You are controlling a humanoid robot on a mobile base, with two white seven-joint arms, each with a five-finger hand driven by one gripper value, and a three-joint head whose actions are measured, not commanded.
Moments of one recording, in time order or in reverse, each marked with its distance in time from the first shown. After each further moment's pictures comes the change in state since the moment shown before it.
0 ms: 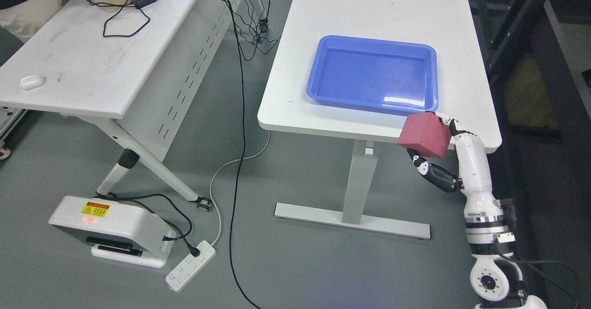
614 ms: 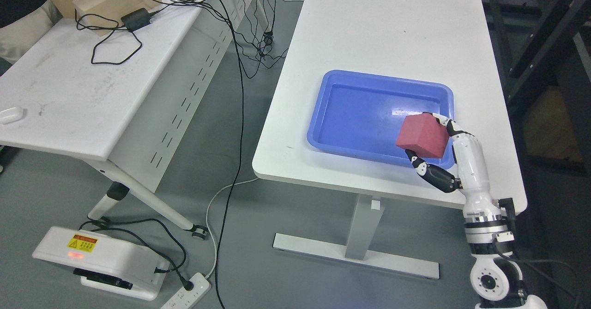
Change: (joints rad) left arm 0.000 0.000 0.000 0.000 0.000 0.000 0.000; right arm -0.003 0.000 0.000 0.000 0.000 0.000 0.032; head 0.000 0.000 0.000
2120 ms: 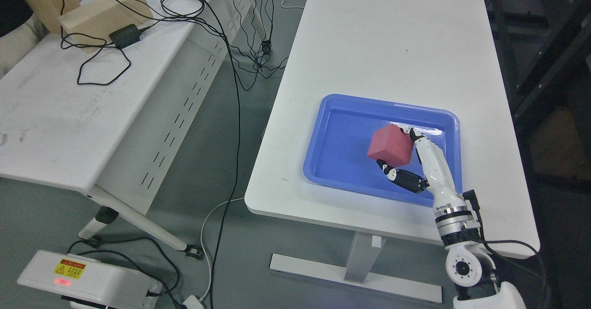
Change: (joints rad) left arm 0.000 0.000 0.000 0.000 0.000 0.000 0.000; right arm -0.044 0.000 0.131 0.056 -0.061 0.210 0.111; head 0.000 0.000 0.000
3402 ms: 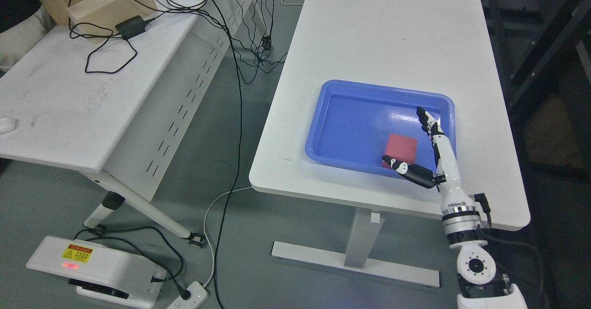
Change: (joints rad) left arm 0.000 0.000 0.000 0.000 0.000 0.000 0.000; right arm -0.002 0.000 -0.024 0.010 -0.403 0.026 0.003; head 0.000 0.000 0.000
